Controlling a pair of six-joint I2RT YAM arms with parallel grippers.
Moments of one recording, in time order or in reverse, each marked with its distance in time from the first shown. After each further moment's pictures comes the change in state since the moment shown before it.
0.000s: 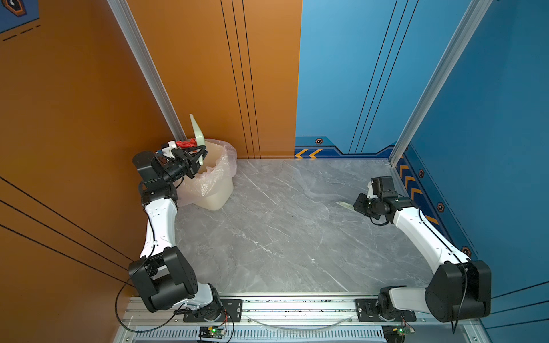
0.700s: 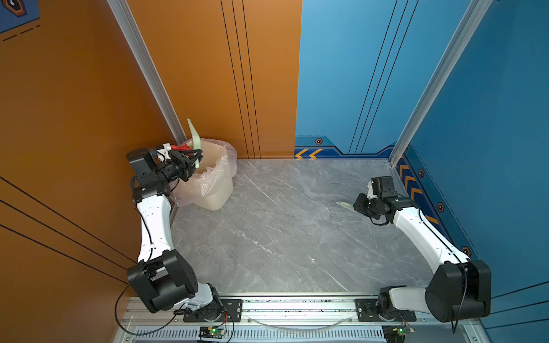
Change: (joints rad) left arm 0.035 -0.003 0.181 -0.536 -0.079 0.413; right arm 0.000 0.000 -0.001 0.000 0.000 0.000
